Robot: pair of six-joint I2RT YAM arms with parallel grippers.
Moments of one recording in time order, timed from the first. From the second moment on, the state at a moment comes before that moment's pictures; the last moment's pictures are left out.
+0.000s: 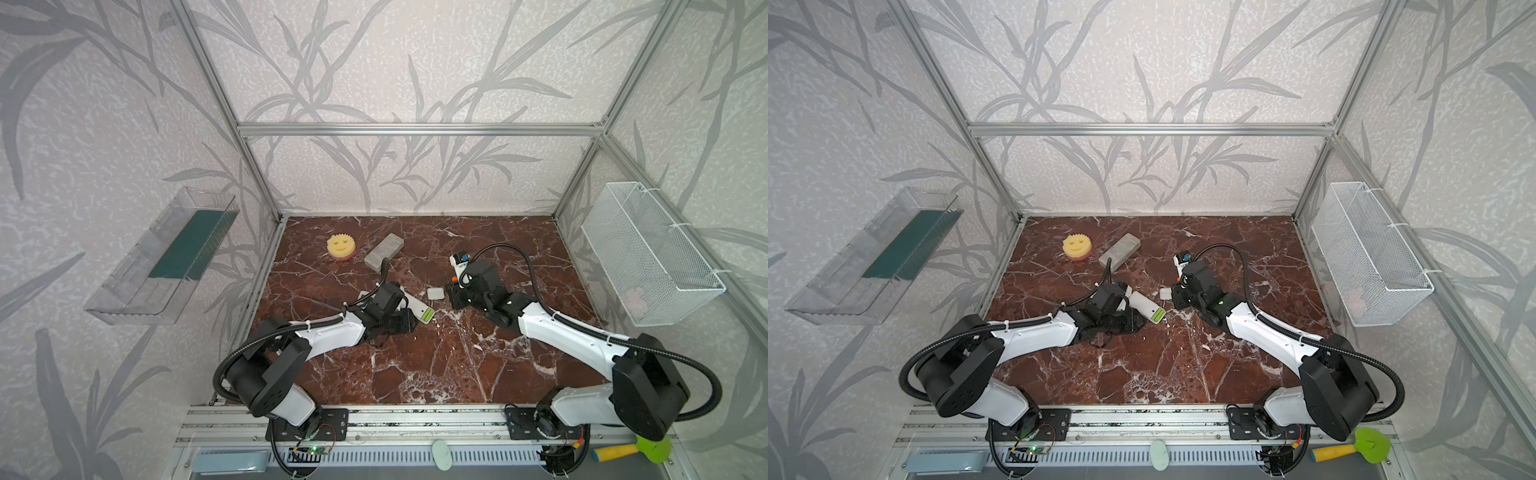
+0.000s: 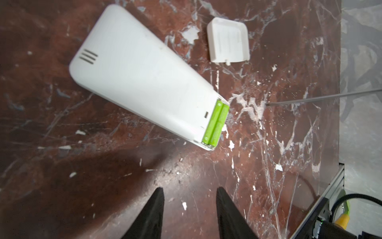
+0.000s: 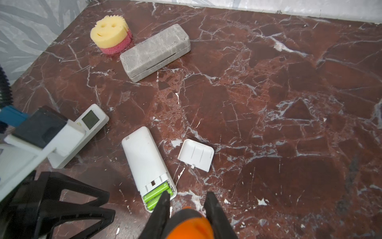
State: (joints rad) left arm -0.69 1.56 0.71 -0.03 0.19 -0.79; right arm 0.64 1.39 0.84 -0.11 0.06 0.25
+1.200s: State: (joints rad) left arm -0.55 1.76 0.76 0.20 0.37 -0.87; right arm 0.77 1.46 0.83 0.02 0.18 0.40
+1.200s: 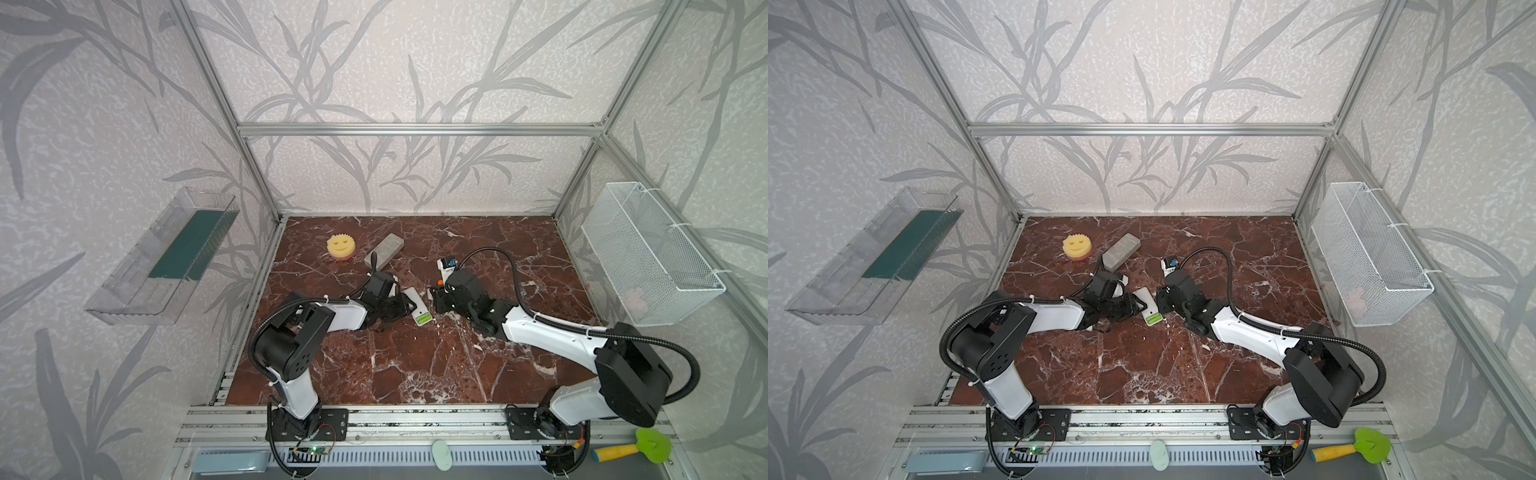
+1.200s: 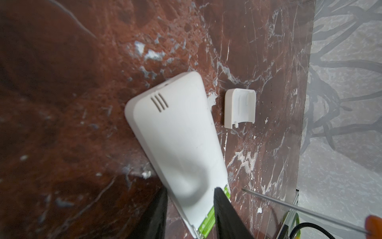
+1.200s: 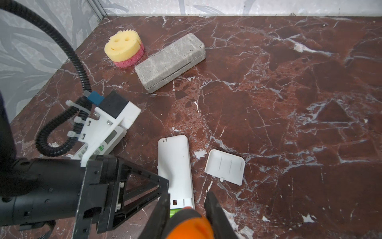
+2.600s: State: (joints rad) left arm -0.63 1.74 0.71 0.25 0.32 -0.98; right arm 0.80 1.46 0.78 0.02 0.23 0.48
